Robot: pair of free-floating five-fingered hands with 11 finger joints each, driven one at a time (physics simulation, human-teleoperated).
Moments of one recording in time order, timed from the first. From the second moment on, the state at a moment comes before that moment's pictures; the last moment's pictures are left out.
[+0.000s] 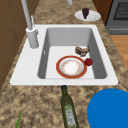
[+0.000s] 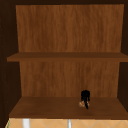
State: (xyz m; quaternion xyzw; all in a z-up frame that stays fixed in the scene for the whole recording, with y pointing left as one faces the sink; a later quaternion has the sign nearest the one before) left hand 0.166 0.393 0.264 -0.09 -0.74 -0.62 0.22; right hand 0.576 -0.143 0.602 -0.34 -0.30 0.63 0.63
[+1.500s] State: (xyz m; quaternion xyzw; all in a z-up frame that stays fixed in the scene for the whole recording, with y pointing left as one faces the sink) left hand 0.166 0.393 0.264 -0.09 -0.74 -0.62 0.22; right hand 0.525 -0.157 0.672 -0.43 -0.36 0.57 0.60
